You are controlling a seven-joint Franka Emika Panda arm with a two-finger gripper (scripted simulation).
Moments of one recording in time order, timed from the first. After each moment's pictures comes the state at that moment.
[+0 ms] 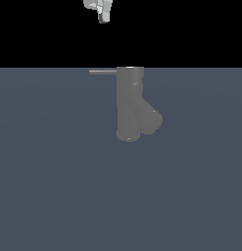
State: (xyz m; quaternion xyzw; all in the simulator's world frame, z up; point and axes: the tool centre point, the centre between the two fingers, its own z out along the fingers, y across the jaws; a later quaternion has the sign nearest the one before) arm 0.014 0.043 0.403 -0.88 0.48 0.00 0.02
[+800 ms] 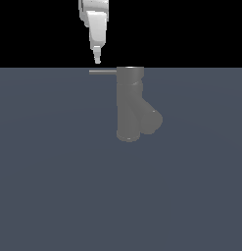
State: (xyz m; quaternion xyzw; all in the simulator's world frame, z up) arm 0.090 0.080 0.306 -0.78 0.62 0.00 0.00
